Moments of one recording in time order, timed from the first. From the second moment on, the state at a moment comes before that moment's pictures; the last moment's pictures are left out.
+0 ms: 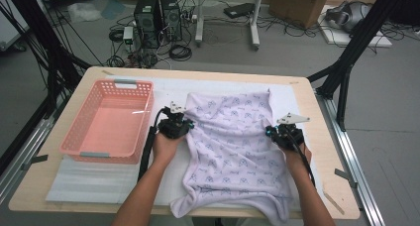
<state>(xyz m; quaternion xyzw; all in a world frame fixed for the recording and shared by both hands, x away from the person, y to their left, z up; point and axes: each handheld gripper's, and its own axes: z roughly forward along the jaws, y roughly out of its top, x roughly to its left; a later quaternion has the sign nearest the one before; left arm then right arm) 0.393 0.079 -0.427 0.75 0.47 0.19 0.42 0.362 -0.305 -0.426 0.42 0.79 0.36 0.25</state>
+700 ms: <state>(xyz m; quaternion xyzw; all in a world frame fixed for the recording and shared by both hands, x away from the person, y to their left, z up) 0.376 0.083 -0.422 0.76 0.44 0.17 0.45 0.366 -0.327 -0.402 0.48 0.72 0.41 0.30</state>
